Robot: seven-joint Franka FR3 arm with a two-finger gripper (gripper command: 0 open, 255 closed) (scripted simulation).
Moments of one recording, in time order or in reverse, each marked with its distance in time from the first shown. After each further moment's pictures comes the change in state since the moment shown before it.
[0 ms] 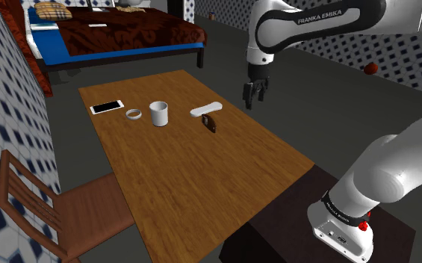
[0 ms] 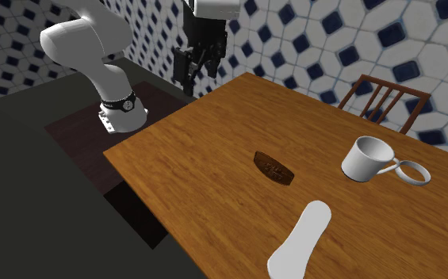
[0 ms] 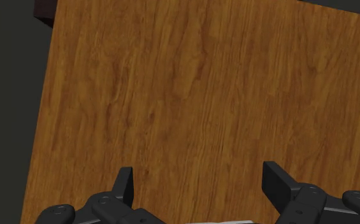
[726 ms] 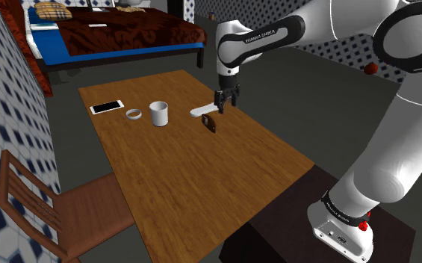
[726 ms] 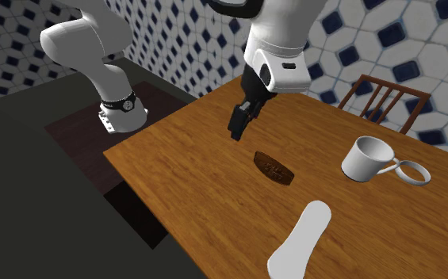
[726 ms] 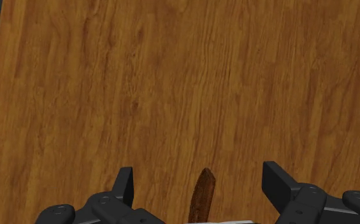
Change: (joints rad) arm 0.011 0.428 0.018 0.297 -0.028 0.109 0.063
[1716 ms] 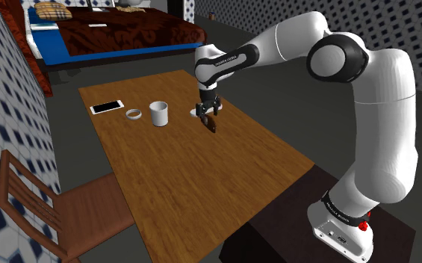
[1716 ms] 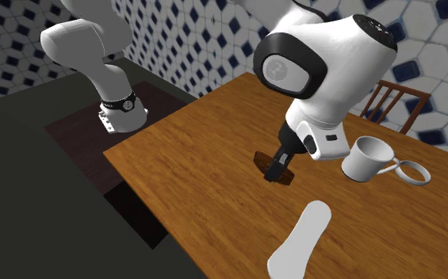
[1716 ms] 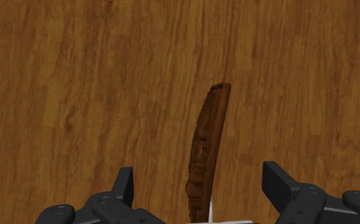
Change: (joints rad) arm 0.028 0.402 -0.006 0.337 -0.029 0.049 0.043
